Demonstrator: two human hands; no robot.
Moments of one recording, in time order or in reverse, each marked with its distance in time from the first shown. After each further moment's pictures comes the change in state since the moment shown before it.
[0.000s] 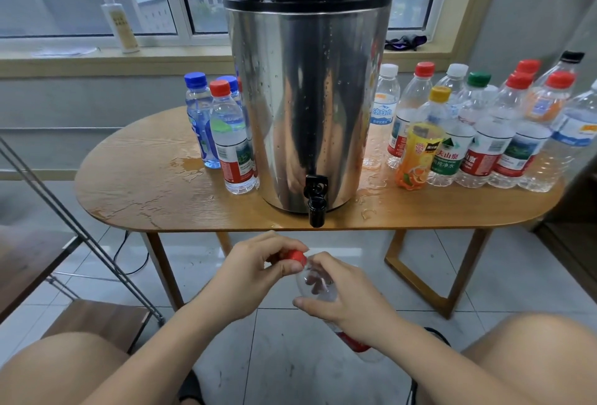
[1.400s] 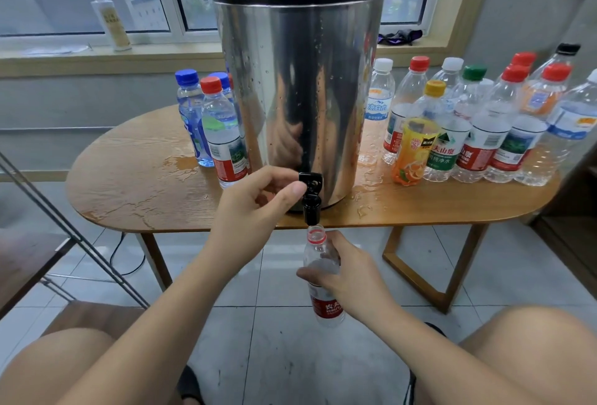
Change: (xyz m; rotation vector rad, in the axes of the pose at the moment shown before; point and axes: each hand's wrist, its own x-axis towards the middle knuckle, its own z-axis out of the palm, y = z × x) left_hand 0.046 0.067 -0.025 -0.187 0.328 0.052; right_hand 0.021 -0.002 -0.005 0.090 0.183 0.304
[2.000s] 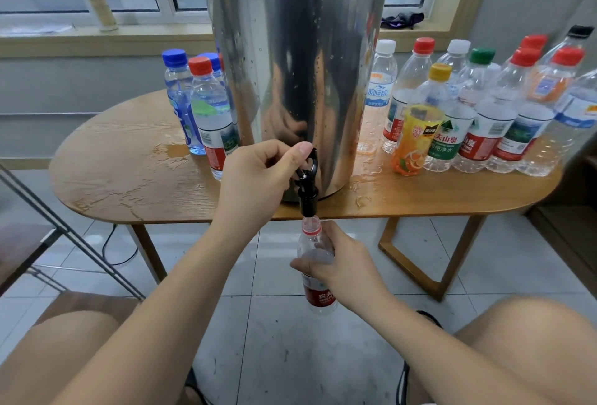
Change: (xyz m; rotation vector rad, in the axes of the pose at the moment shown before) left_hand 0.032 0.008 0.018 0.026 0.092 -0.095; right_hand 0.004 -0.004 0.001 -0.037 -0.008 0.010
